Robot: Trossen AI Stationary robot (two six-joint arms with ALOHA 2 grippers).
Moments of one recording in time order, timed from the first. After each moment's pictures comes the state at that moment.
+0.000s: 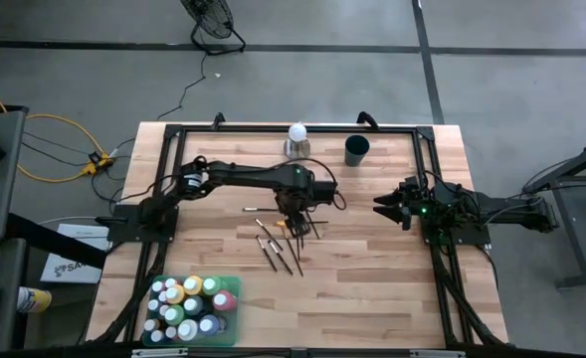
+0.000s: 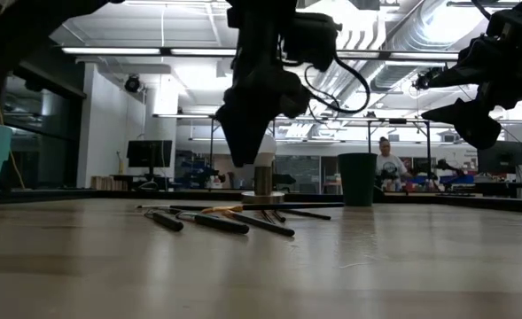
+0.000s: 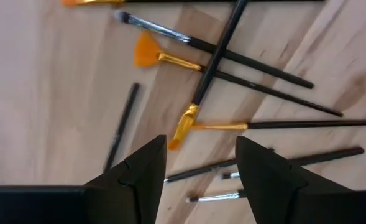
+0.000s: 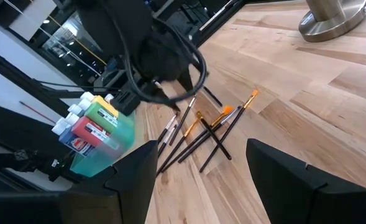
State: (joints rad) left arm 0.06 2.23 2.03 -1.35 0.05 -0.34; right arm -0.05 0.08 0.10 -0.21 0.05 0.73
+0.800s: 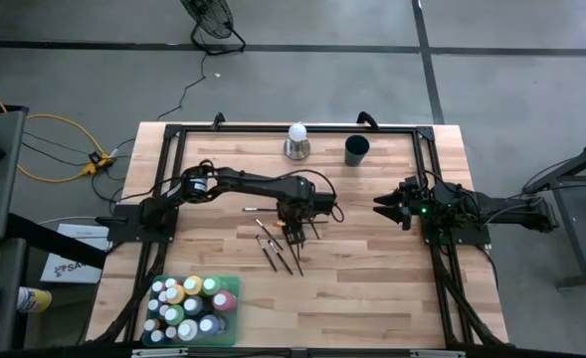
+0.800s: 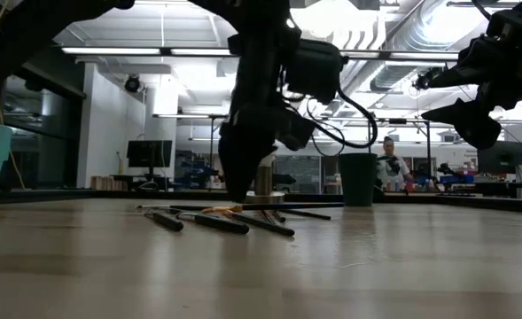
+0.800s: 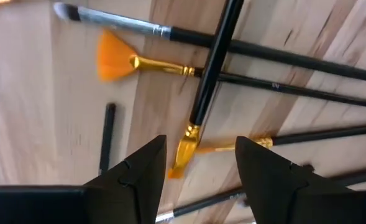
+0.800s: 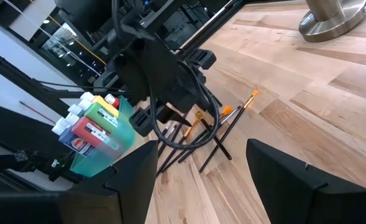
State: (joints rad) left arm 0.04 2.28 1.93 -1.26 0.03 -0.23; right arm -0.05 0.08 0.10 -0.21 0.05 0.73
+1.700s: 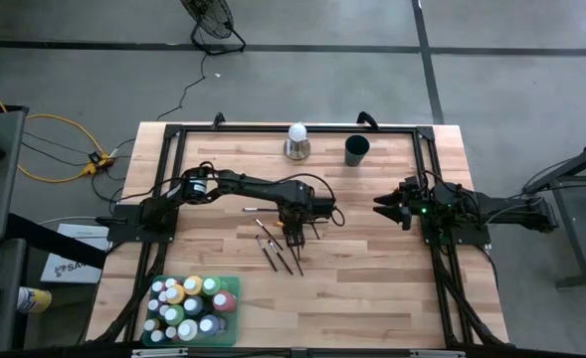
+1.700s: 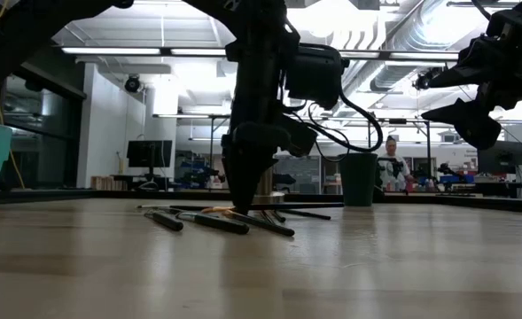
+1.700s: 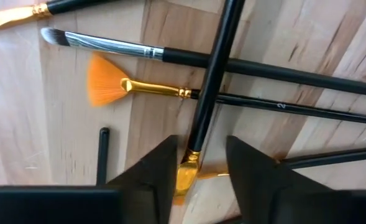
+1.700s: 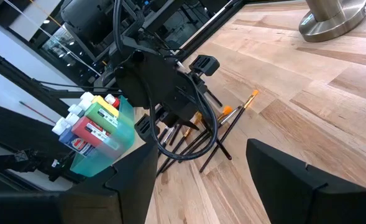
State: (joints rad) left arm 0.02 2.28 1.87 -1.16 -0.02 -0.21; right arm -0.05 0.08 0.10 -0.21 0.05 0.73
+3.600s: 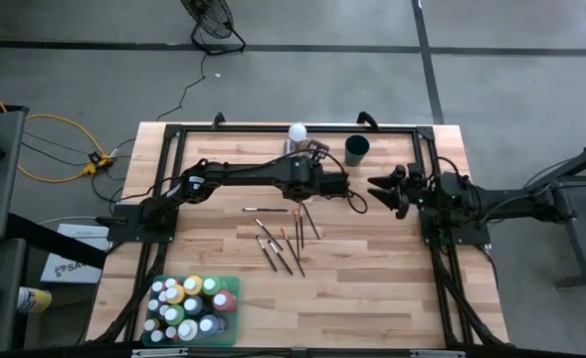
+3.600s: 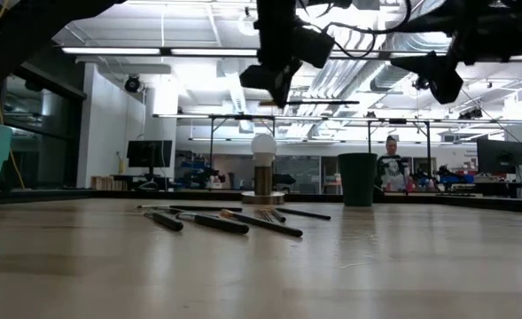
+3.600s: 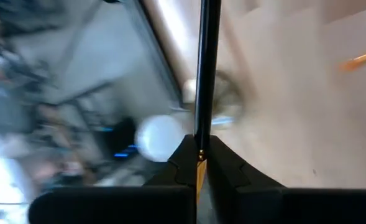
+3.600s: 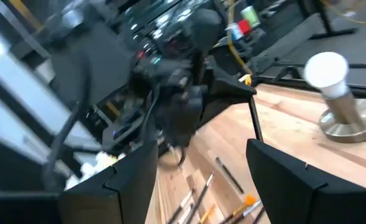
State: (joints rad) left arm 0.03 2.27 2.35 -1.36 -0.82 0.57; right arm -0.05 0.42 0.23 0.22 0.15 0.60
